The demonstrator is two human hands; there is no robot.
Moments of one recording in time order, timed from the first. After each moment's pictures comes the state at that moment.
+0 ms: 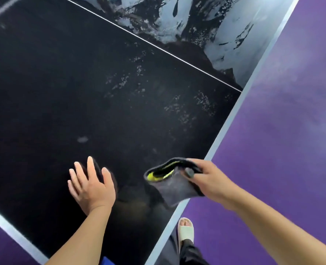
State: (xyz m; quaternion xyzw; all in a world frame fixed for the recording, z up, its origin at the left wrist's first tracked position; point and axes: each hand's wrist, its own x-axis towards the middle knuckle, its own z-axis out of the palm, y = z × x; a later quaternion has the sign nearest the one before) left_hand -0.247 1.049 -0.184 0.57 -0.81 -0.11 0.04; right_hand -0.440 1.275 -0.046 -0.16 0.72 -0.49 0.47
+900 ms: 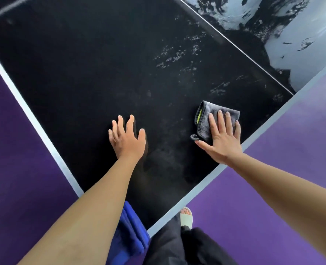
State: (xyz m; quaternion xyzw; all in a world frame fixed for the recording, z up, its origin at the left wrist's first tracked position) left_hand -0.244 1.035 -0.162 0.56 -0.80 -0.21 -0.04; right_hand -0.465 1.237 -0.165 -0.41 0.90 0.02 0.16
